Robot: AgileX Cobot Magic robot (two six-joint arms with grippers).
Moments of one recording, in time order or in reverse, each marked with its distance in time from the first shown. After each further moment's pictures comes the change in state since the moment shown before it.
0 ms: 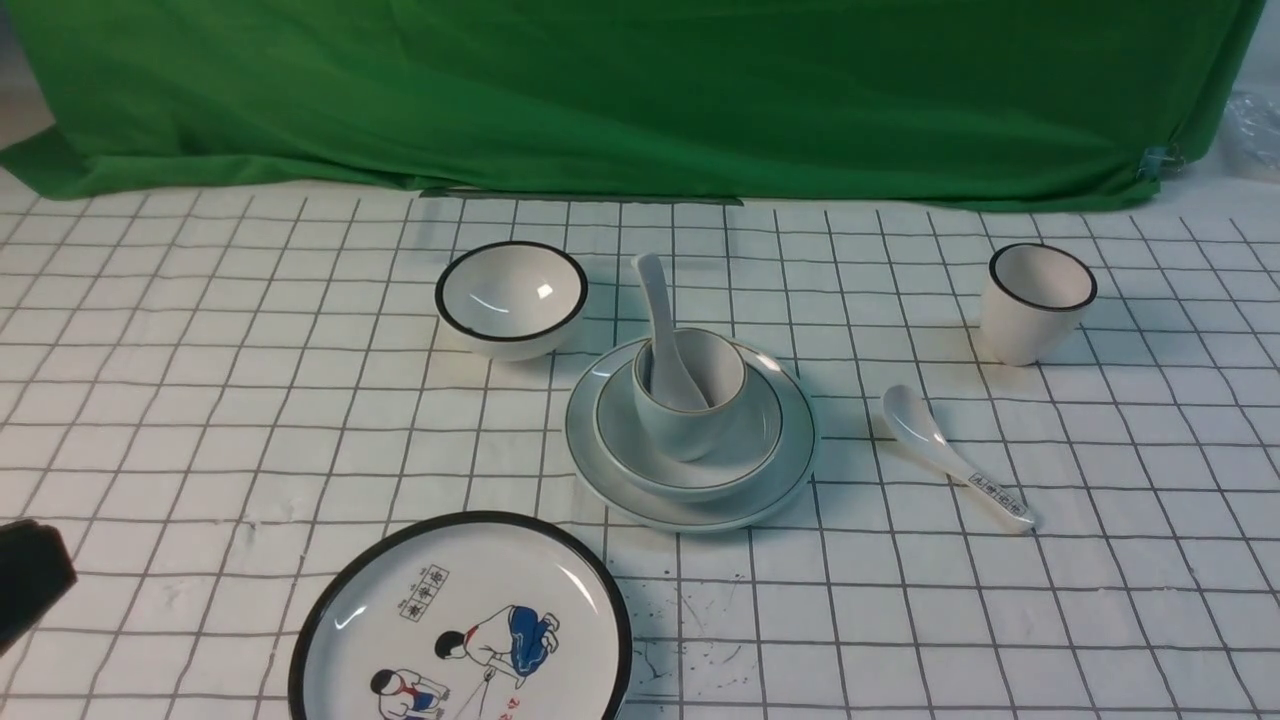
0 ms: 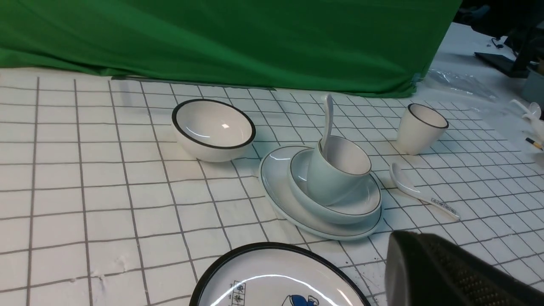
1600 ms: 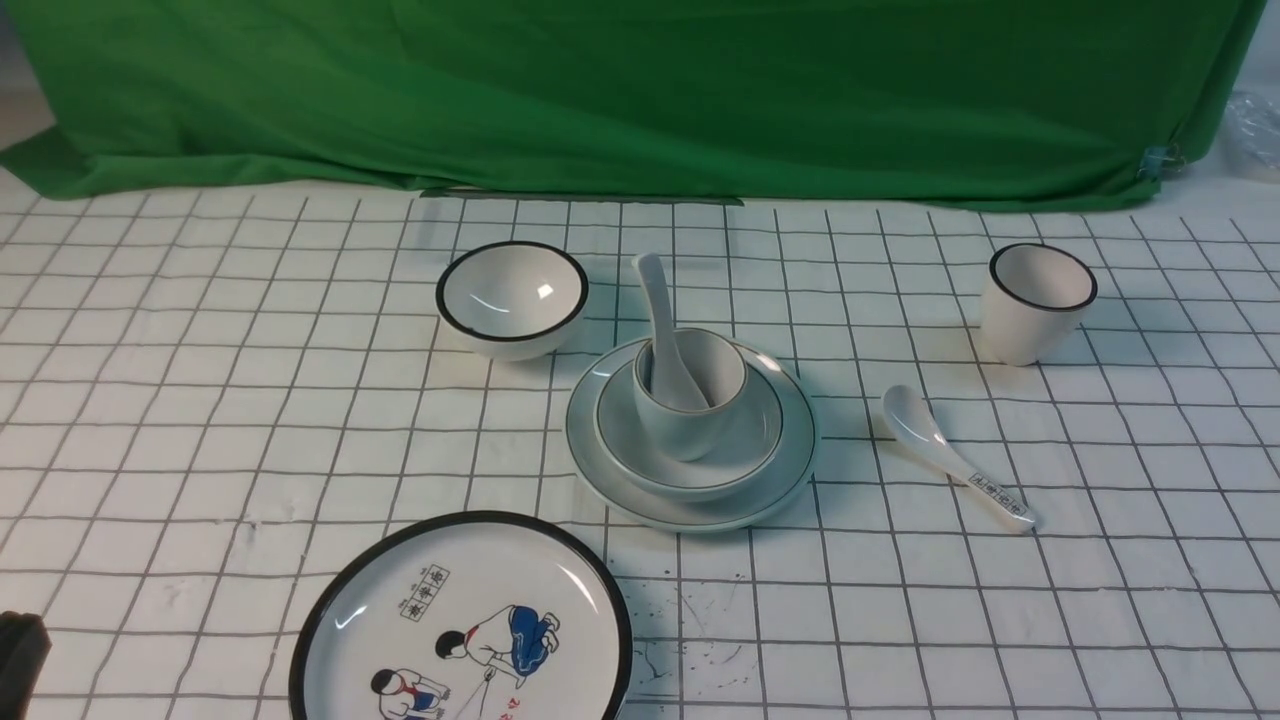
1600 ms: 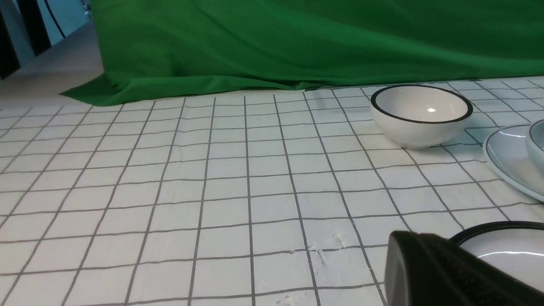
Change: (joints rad) right arm 0.000 0.000 0.000 0.000 -0.007 0.000; left arm 0.463 -0.226 0.506 -0.164 -0.378 0.480
